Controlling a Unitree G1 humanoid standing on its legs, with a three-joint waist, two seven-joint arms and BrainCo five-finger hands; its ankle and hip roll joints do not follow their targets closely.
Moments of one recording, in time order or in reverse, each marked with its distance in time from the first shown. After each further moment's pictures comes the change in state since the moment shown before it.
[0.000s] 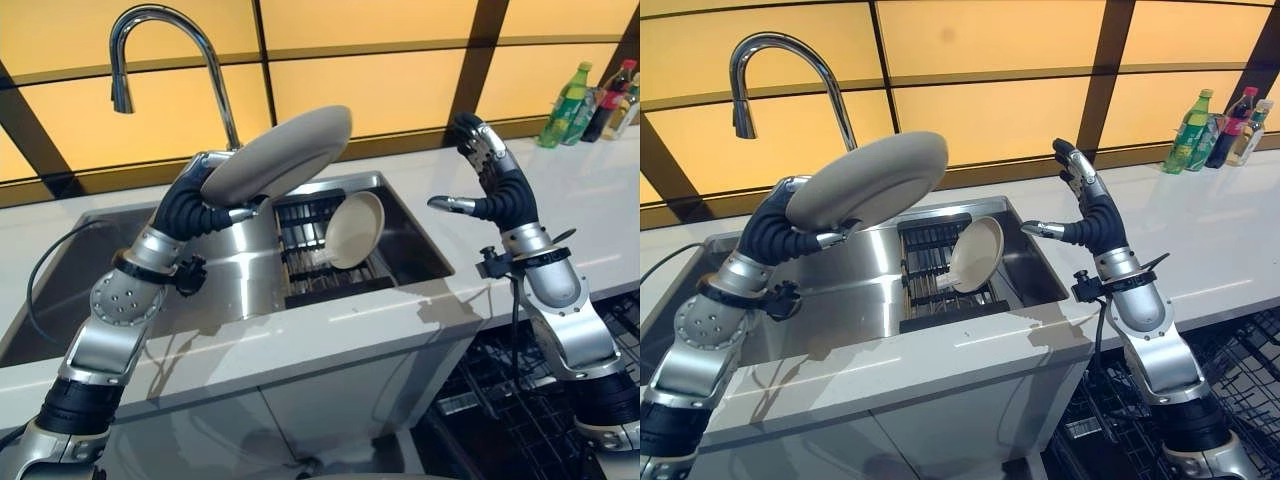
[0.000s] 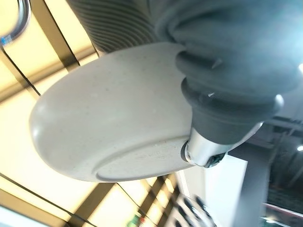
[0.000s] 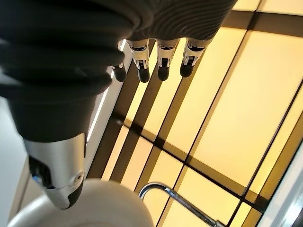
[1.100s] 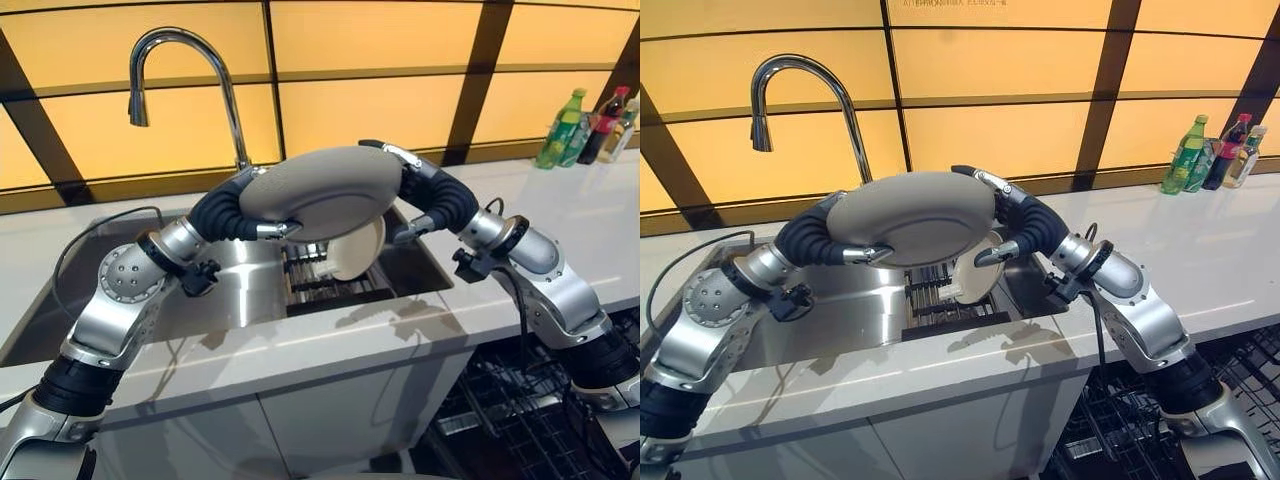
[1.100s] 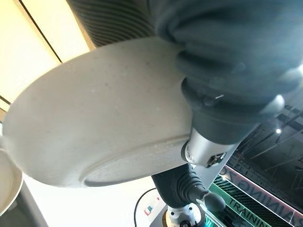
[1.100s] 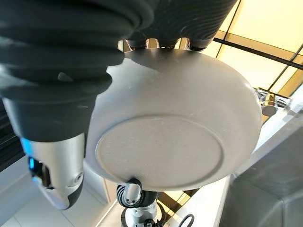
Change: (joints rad) left arm -0.064 0.090 -0.120 0.003 -0.233 0.113 -0.256; right arm -0.201 -0.059 0.215 0.053 0.376 0.065 0.440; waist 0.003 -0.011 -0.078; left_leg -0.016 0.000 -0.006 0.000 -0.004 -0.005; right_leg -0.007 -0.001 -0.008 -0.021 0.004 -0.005
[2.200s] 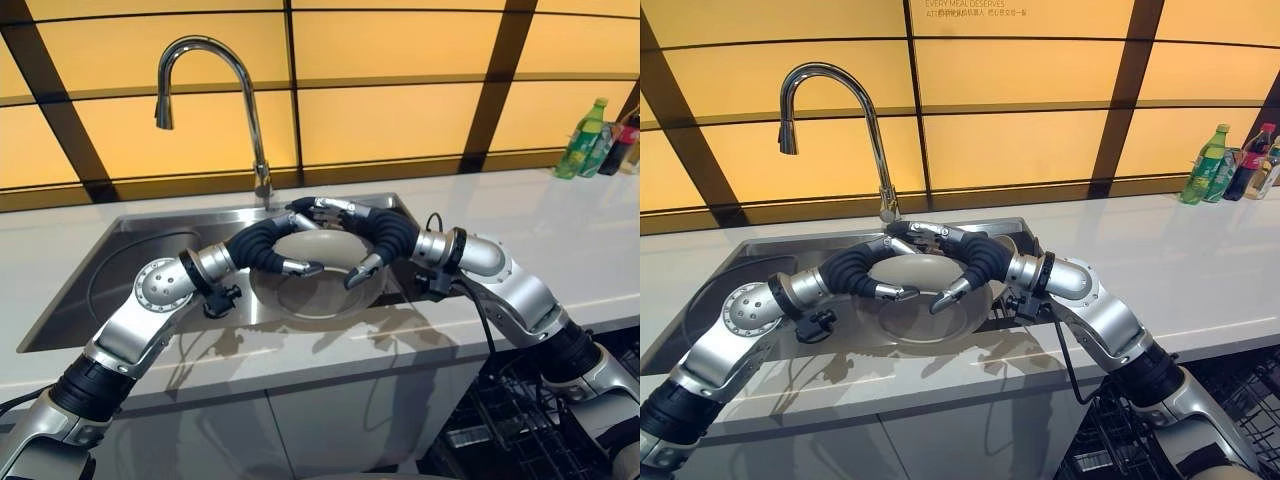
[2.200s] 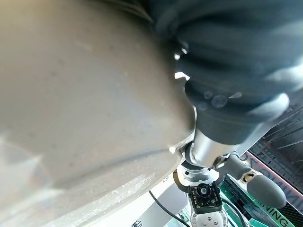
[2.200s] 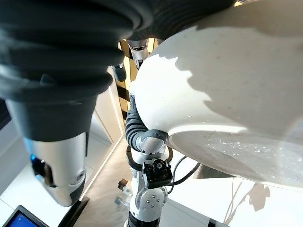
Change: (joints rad) left arm 0.000 0.012 -0.158 0.028 -0.001 0.066 -0.052; right arm -0.087 0.080 0.173 -0.009 -0.044 0.112 0.114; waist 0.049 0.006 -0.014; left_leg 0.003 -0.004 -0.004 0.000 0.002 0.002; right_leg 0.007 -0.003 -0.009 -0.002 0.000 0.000
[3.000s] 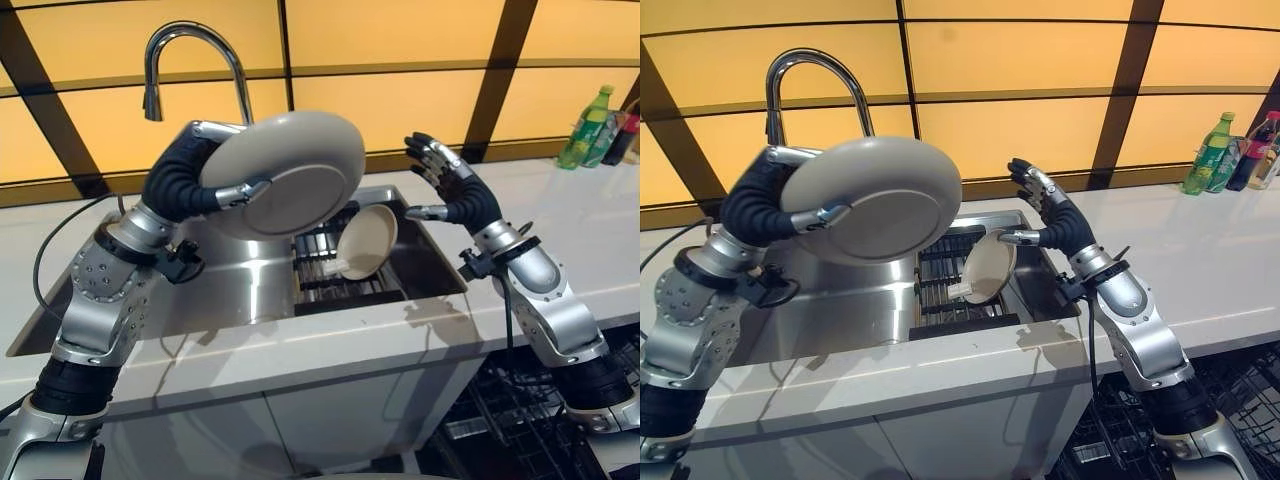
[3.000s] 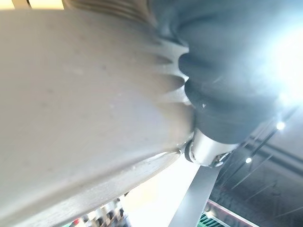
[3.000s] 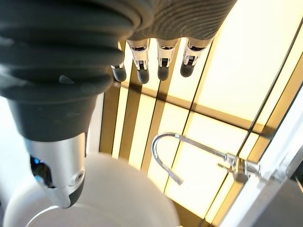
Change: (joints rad) left arm 0.000 -0.081 0.313 -0.057 -0.113 -0.192 0.172; right arm 0.233 0.034 -0.318 0.032 -0.156 -0.105 -0.420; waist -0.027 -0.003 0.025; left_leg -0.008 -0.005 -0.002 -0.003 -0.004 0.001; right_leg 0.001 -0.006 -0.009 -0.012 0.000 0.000
